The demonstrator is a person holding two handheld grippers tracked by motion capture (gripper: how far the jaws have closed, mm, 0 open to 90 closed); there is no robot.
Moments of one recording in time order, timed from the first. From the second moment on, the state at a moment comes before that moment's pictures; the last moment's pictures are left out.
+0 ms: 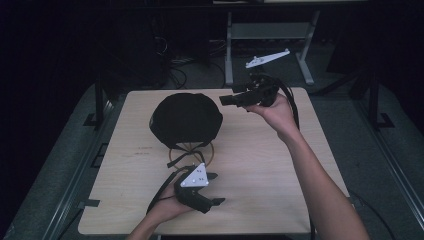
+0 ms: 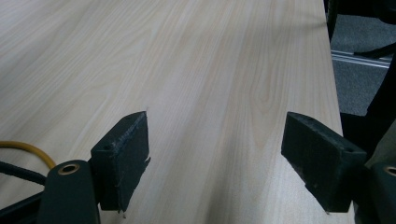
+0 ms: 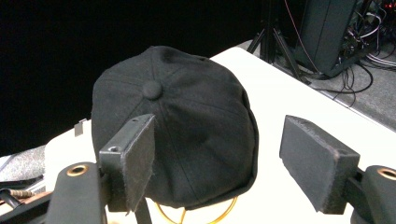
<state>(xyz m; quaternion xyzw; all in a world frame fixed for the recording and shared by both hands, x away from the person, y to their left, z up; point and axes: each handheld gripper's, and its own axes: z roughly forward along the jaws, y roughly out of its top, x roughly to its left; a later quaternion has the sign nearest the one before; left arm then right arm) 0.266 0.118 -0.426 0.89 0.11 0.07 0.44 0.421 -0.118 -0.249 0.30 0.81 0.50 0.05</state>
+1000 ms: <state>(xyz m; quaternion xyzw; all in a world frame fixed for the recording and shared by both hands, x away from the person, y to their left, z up) 0.266 0.118 -0.428 0.89 0.11 0.08 0.45 0.408 -0.172 -0.264 0.32 0.81 0.49 0.06</state>
